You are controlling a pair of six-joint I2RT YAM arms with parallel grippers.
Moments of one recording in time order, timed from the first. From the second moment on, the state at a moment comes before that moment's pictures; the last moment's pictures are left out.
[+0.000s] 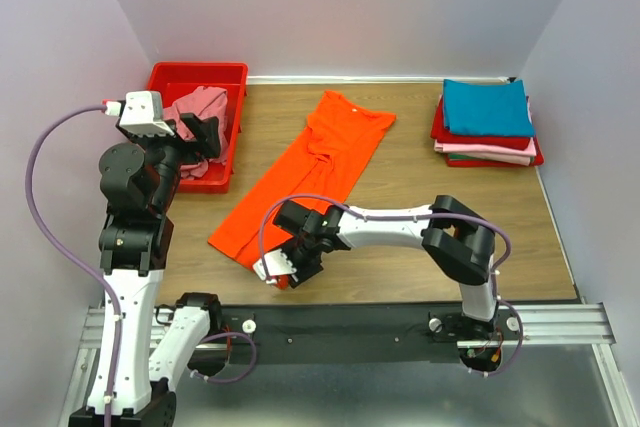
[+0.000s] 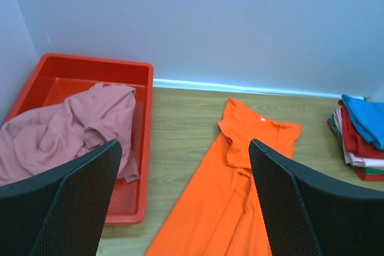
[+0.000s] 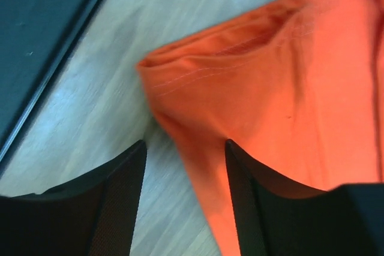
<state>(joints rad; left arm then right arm) -0.05 0.75 1.11 -0.32 0.06 -0.22 1.17 1.96 1.31 -0.48 -0.40 -1.03</state>
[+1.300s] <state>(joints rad) -0.05 0.83 0.88 -0.25 0.37 -0.31 0.92 1.26 0.75 -0.75 -0.38 -1.05</state>
